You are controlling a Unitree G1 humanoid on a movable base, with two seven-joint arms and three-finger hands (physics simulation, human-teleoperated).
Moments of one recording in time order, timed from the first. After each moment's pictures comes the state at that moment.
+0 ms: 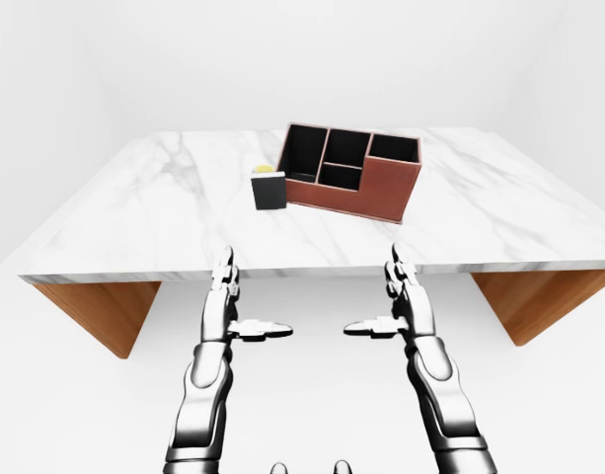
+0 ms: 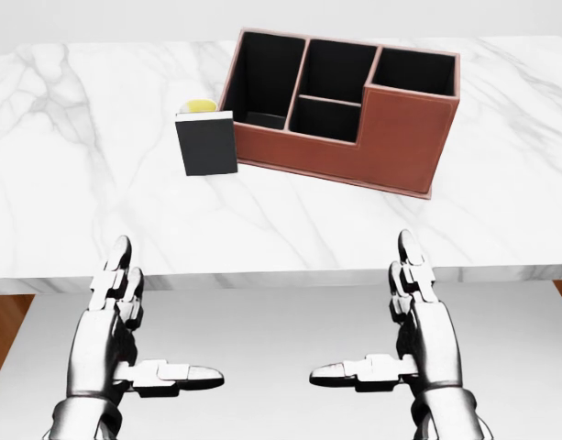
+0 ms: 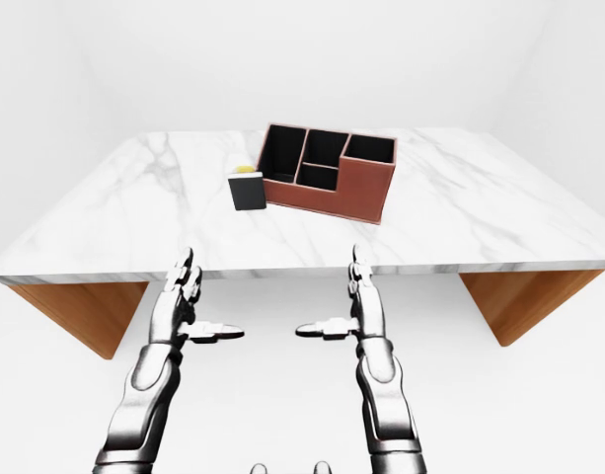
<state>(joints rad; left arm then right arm) 0.00 0.01 0.01 -0.01 -0.01 0.01 -0.02 0.00 -0.01 -0.01 0.00 0.01 0.00 0.02</state>
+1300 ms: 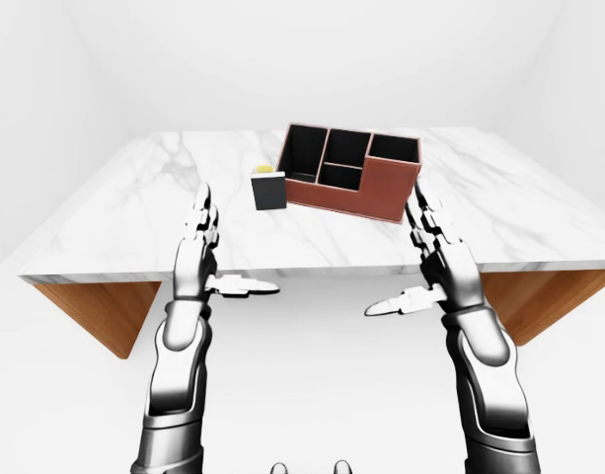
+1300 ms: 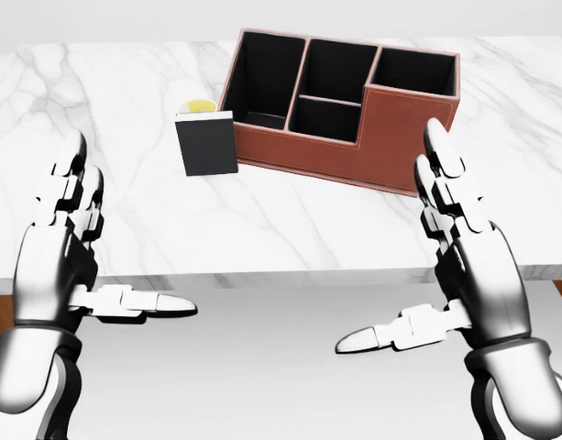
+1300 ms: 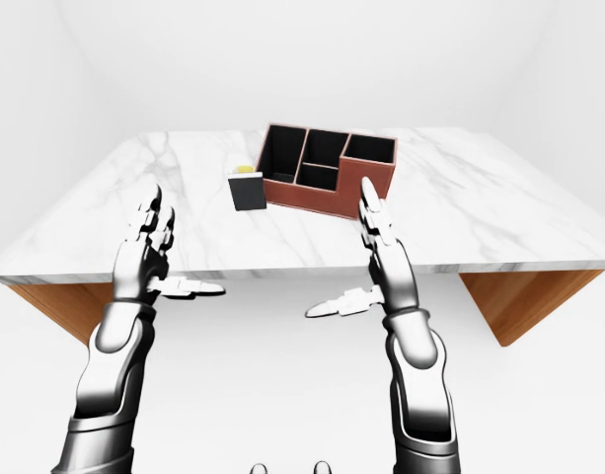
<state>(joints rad) -0.18 0.08 0.09 -0.19 0.02 0.09 -0.07 -0.07 -0.08 -0.11 -0.41 -0.06 0.09 0.24</state>
